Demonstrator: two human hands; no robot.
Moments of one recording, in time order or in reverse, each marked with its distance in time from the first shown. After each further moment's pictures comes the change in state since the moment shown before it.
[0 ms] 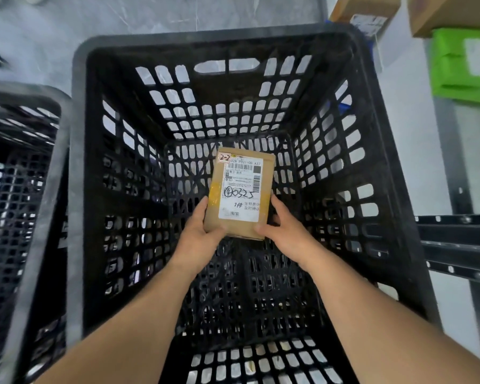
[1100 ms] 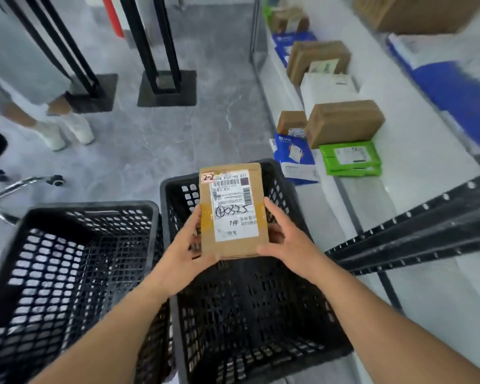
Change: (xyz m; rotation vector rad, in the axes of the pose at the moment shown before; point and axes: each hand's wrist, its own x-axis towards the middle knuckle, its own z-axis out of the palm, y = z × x) left_hand -0.218 0.141 -0.112 0.077 -0.254 0.576; right_hand -0.262 -0.138 -0.029 0.046 0.113 -0.397
